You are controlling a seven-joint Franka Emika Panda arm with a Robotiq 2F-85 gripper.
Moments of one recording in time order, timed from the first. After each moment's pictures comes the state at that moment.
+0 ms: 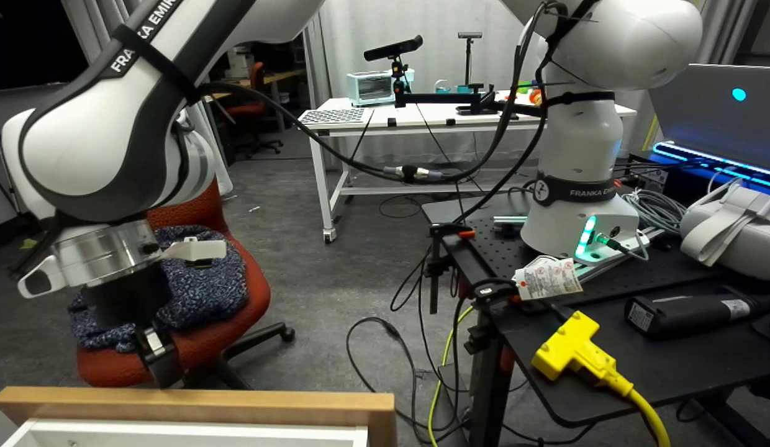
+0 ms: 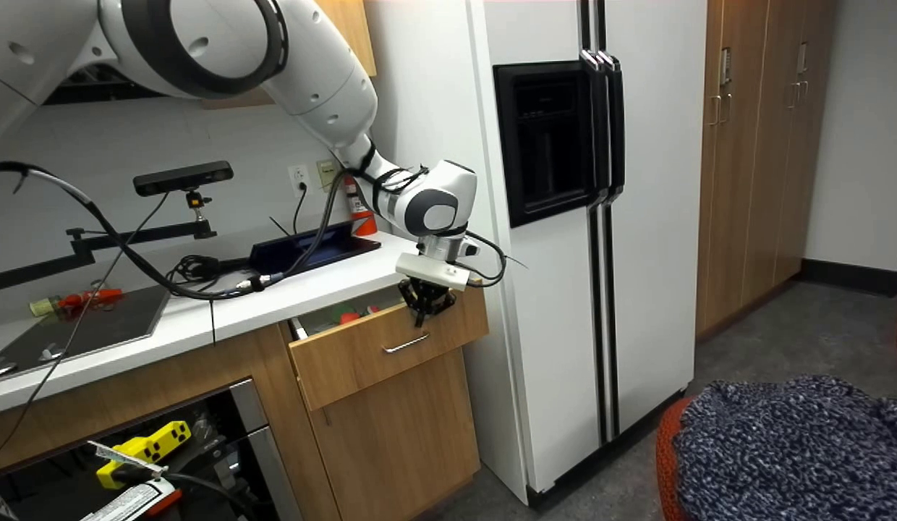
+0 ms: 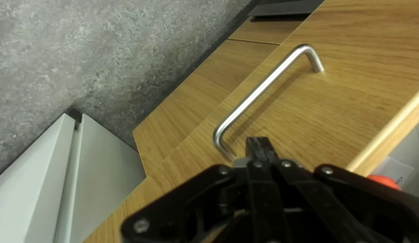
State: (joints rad) arm -0.11 0.87 0.31 -1.57 0.15 2.25 -0.62
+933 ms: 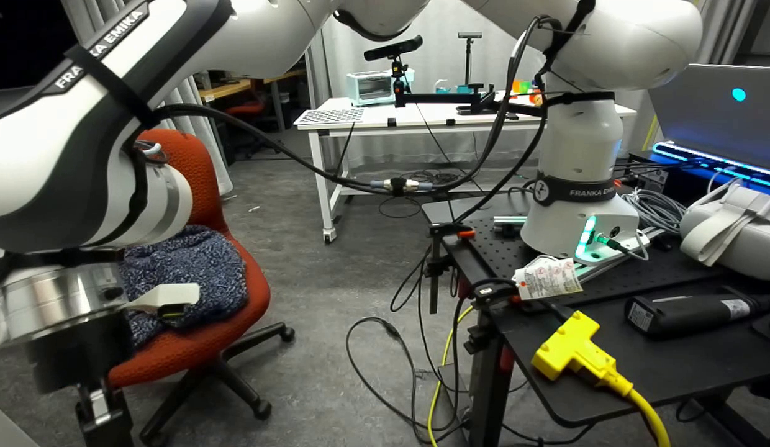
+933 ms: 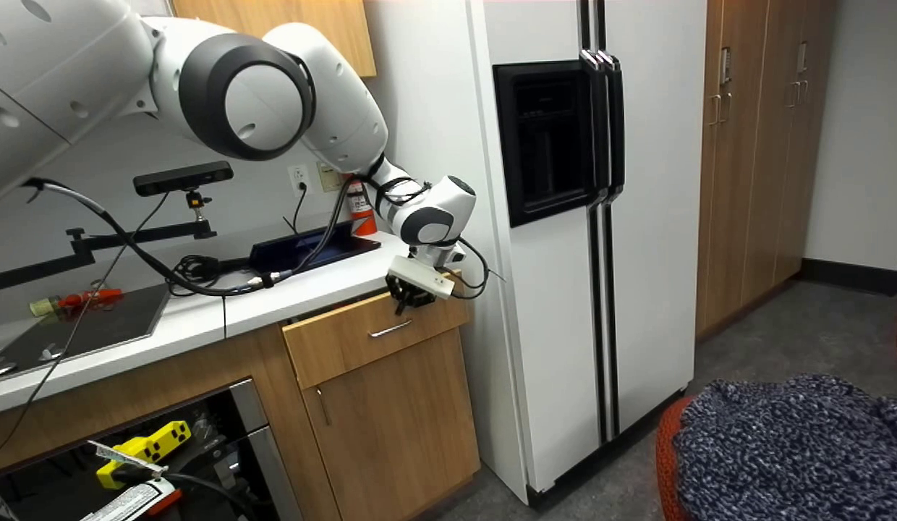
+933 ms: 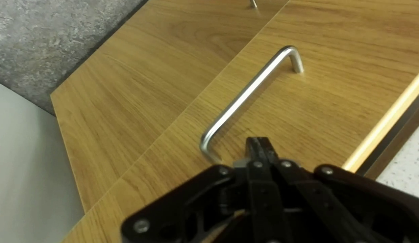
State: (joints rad) arm -0.11 1.03 0.43 -1.38 0.29 2.20 -0.71
